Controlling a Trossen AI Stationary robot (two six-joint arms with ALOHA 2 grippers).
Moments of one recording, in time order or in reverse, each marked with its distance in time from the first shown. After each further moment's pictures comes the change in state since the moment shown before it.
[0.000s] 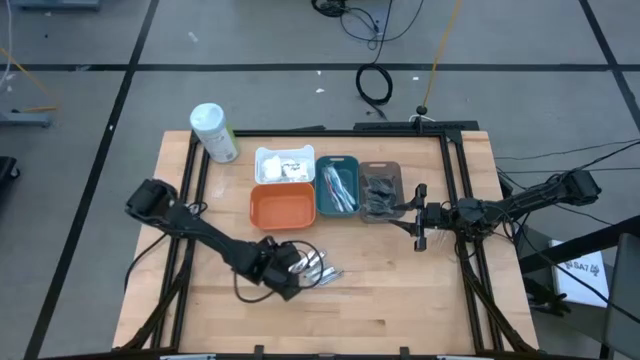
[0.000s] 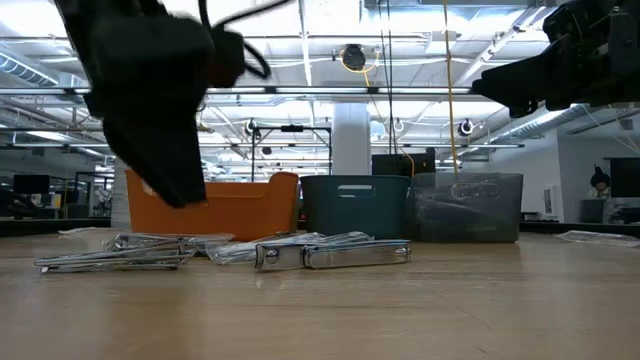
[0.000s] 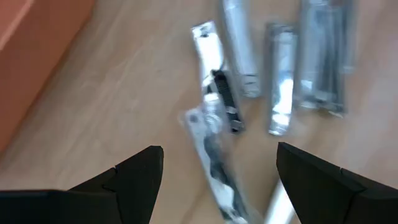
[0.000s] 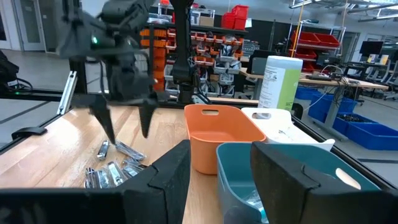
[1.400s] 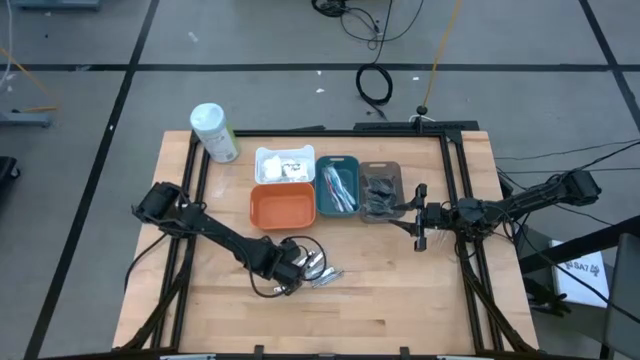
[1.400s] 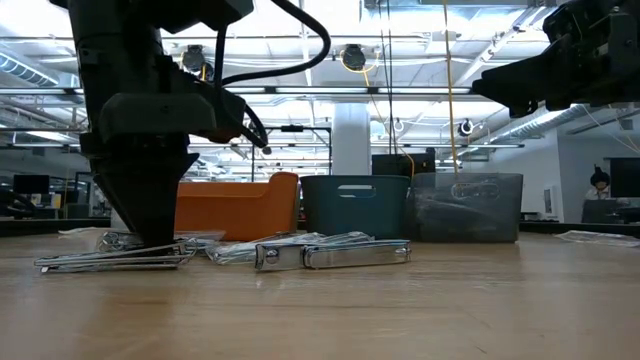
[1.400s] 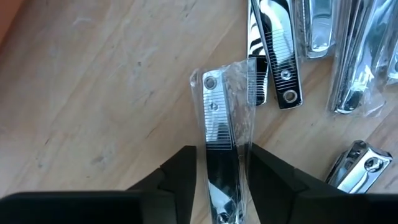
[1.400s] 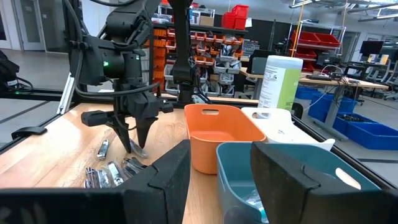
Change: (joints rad) left arm 0.060 0.090 0.000 -0.086 0.183 -0.074; right arm 0.000 0.000 0.000 0.000 0.000 0.000
